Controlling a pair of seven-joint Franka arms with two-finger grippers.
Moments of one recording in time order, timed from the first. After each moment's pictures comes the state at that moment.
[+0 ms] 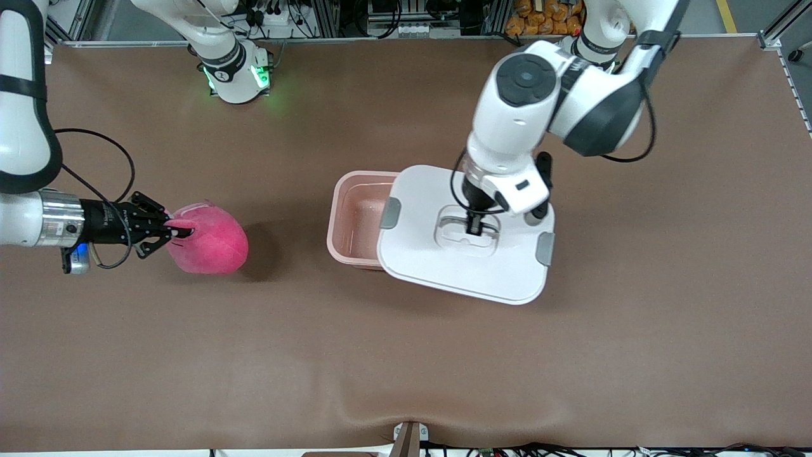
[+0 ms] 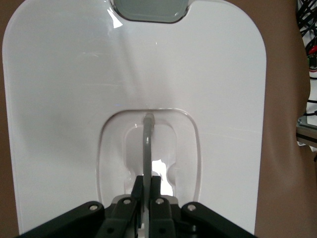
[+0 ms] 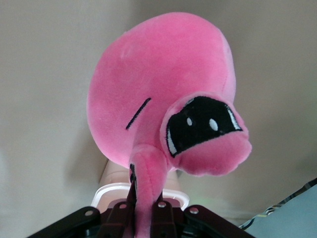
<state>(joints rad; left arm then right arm) -0.36 0.39 -0.28 -1.43 0.11 1.91 -1.95 -0.04 0.32 -0.04 -1.61 0.54 1.61 1.09</state>
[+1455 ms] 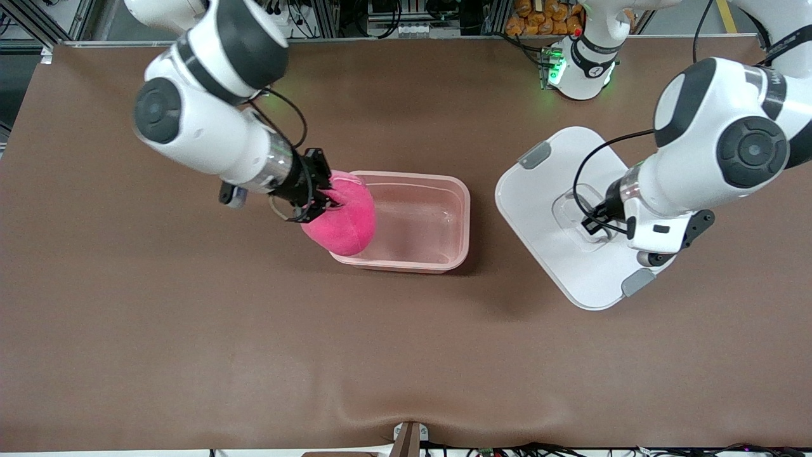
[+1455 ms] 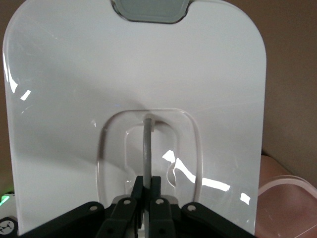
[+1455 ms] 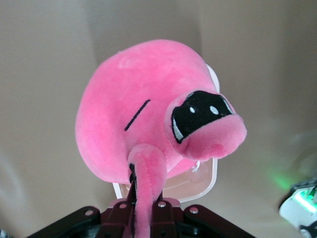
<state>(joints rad) -0.03 0.32 -0.28 -1.43 0.01 1.56 -0.88 0.54 0.33 -0.04 -1.44 0.37 1.80 2.25</state>
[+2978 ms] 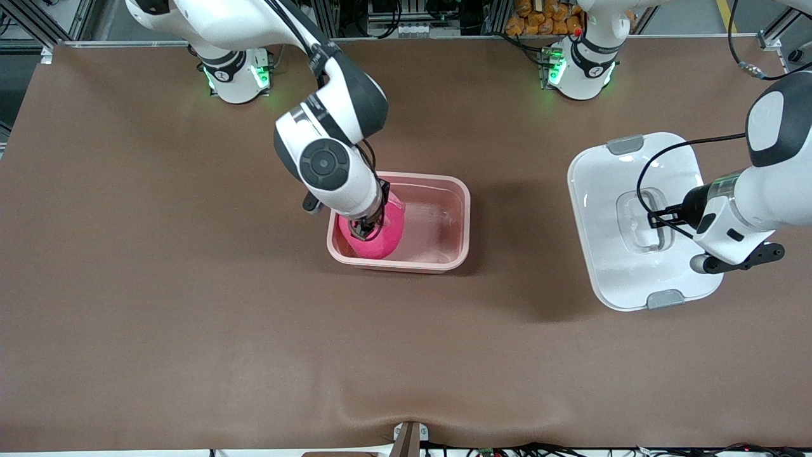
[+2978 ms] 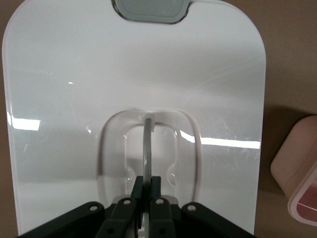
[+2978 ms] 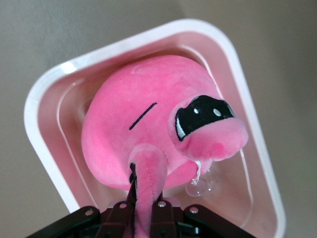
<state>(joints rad) 0.14 0.32 -0.28 -1.44 0.01 1.53 -0.32 0.68 0.63 -0.04 -1.30 0.21 1.87 2.62</state>
